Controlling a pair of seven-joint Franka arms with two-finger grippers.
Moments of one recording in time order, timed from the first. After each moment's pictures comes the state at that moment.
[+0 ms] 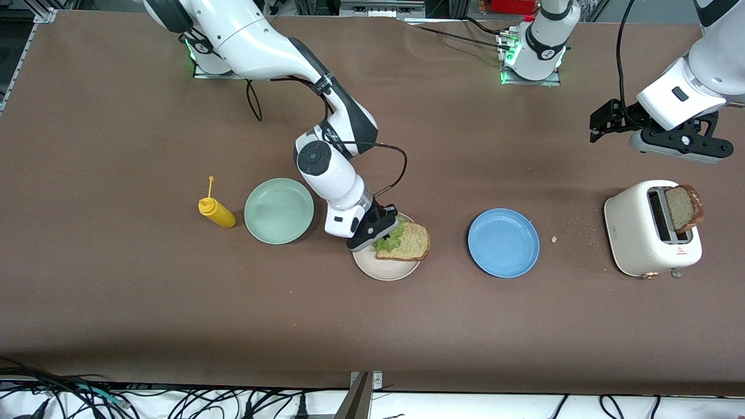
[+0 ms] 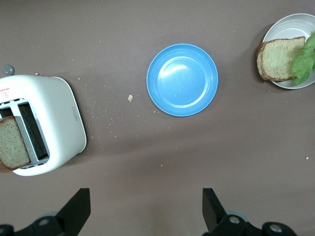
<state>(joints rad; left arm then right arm) -0.03 -0.04 -0.08 -1.70 0.00 1.61 0.09 0.69 0.88 0.01 -1.31 0.30 2.57 0.00</state>
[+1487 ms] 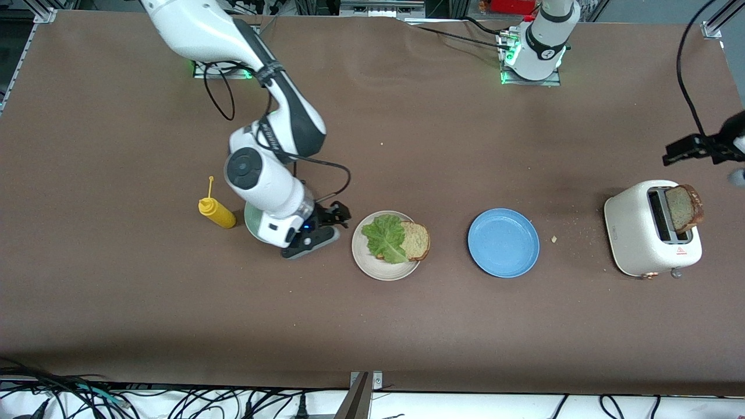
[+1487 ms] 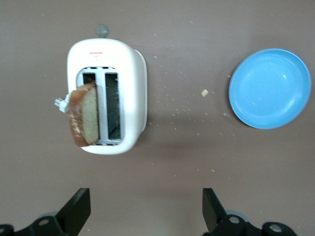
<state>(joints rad) 0.23 0.11 -0.05 -1.63 0.06 1.63 0.10 0.52 0.62 -0.03 -1.50 0.28 2.26 -0.02</state>
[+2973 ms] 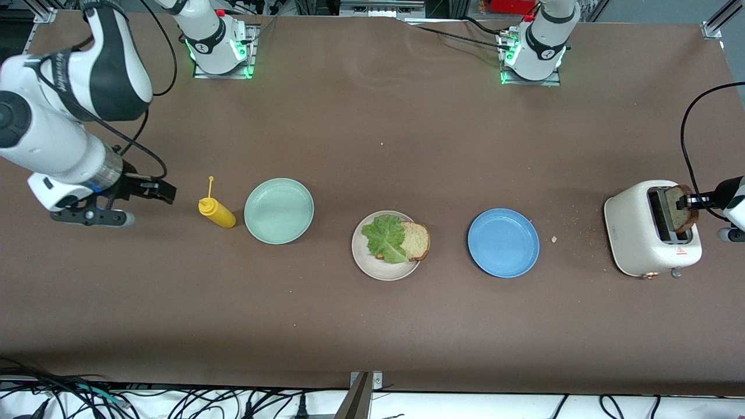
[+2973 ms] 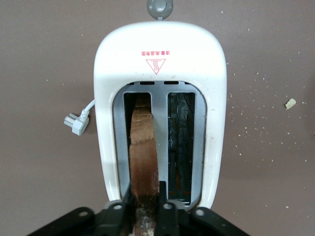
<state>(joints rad) 0.39 0.39 -0.05 -1.64 0.12 1.84 0.25 0.10 0.18 0.00 -1.72 -0.08 1.87 0.20</state>
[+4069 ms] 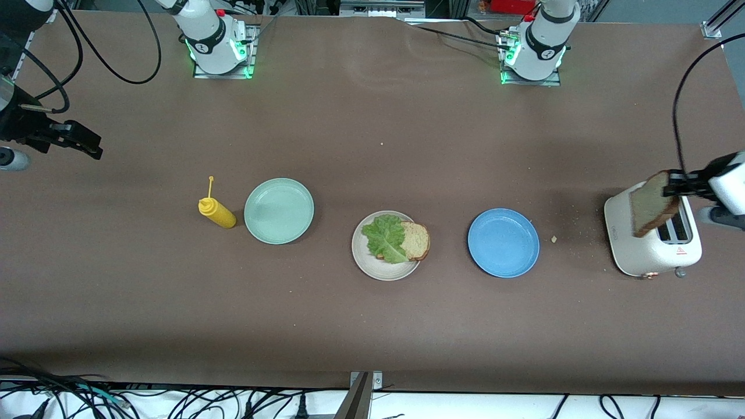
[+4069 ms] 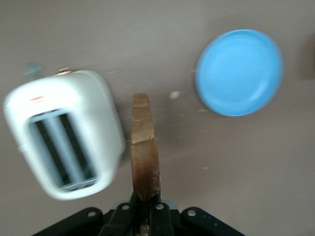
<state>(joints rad) 0.35 0.31 -0.31 -1.46 0.04 1.55 0.28 0.05 0.04 -0.04 -1.57 -0.06 1.61 0.11</state>
